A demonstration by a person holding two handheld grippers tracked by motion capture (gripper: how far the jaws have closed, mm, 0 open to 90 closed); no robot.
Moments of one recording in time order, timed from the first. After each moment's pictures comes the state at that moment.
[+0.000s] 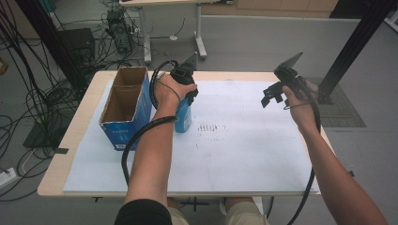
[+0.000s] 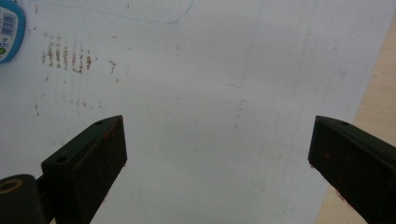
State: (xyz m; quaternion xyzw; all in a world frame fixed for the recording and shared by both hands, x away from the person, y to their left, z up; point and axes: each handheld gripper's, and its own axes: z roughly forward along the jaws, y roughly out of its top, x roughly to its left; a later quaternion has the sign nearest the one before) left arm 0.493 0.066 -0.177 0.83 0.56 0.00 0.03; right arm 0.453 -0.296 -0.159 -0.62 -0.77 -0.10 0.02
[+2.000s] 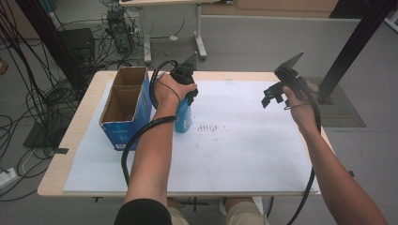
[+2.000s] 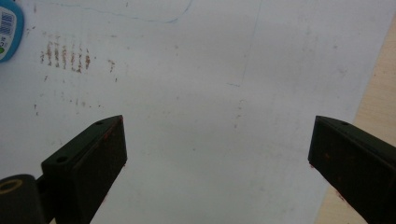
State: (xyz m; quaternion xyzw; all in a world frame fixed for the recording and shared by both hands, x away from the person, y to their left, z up) left arm 0.492 0.067 -0.177 0.83 0.56 0.00 0.03; right arm 0.453 -0.297 -0.160 -0.62 -0.77 -0.10 0.03
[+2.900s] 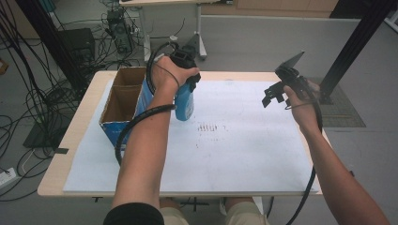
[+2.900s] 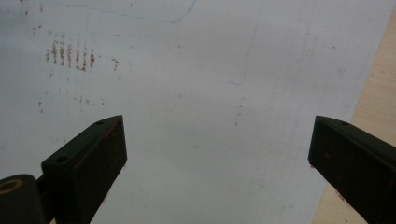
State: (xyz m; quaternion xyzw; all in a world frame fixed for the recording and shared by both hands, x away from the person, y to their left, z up) left arm 0.479 0.066 -0.091 0.84 0.55 0.03 0.06; right arm 0.448 -0.297 -0.154 -0.62 -0.77 -0.10 0.02
